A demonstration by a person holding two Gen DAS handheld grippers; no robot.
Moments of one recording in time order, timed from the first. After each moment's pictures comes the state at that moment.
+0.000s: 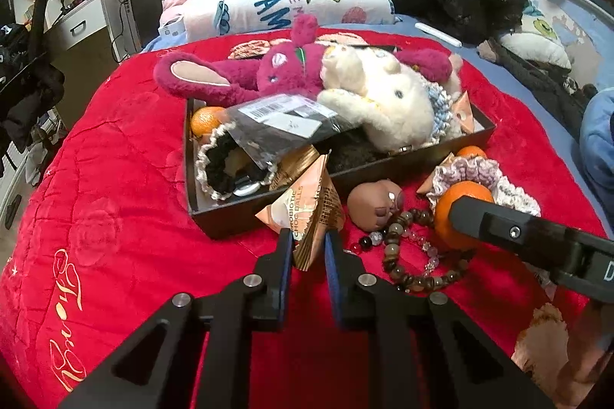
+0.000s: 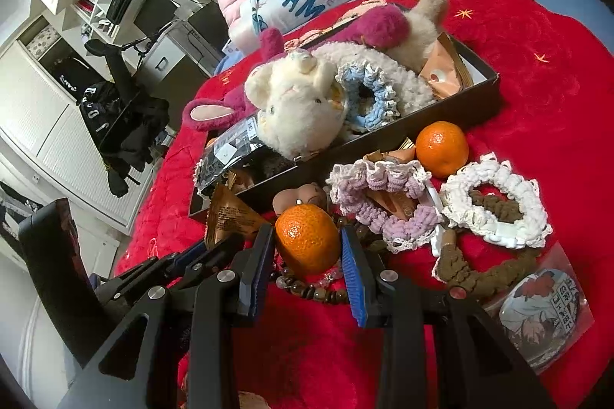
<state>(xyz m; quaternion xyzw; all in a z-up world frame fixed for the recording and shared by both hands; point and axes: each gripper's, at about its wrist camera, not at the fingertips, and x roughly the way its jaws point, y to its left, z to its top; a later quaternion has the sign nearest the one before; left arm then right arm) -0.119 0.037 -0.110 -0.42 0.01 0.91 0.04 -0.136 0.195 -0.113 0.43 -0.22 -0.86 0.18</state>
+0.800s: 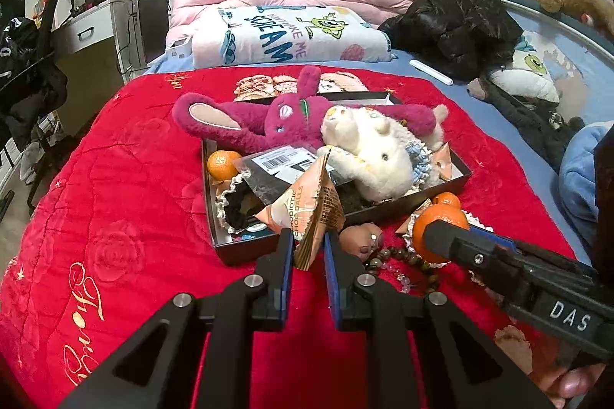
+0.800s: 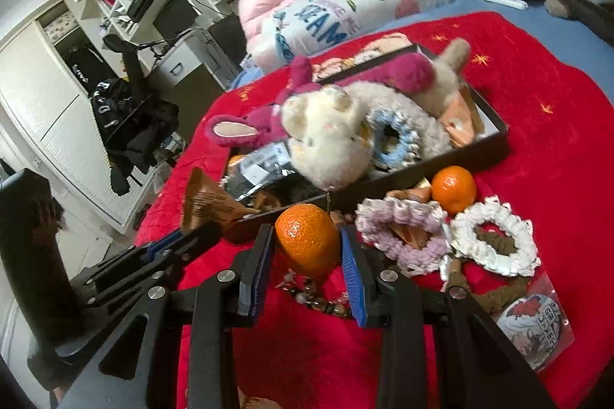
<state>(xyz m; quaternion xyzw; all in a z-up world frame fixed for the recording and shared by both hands) -0.104 0.023 -0.066 -0.38 -0.02 0.93 0.05 -0.126 0.180 -0.083 0.39 -0.18 -0.88 0.19</state>
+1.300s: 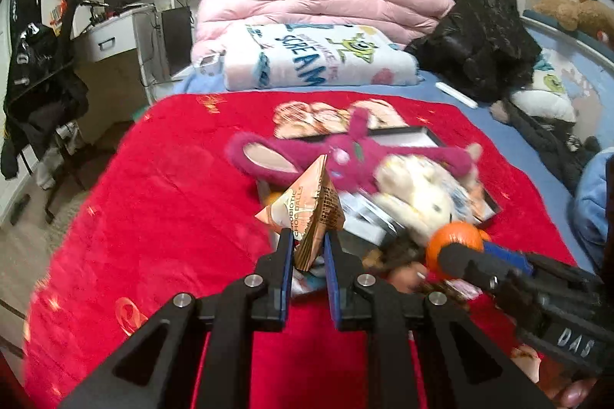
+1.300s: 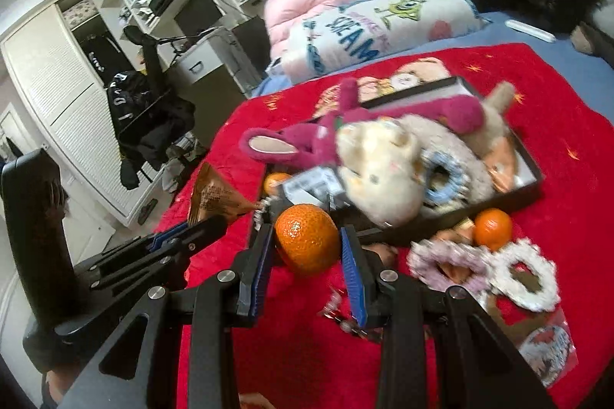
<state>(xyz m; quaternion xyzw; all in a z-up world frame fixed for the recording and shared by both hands) -0.129 -0.029 -0.029 -0.36 -0.02 0.93 0.01 -0.142 0.137 -0.052 0.37 -0.16 -0.89 0.23</state>
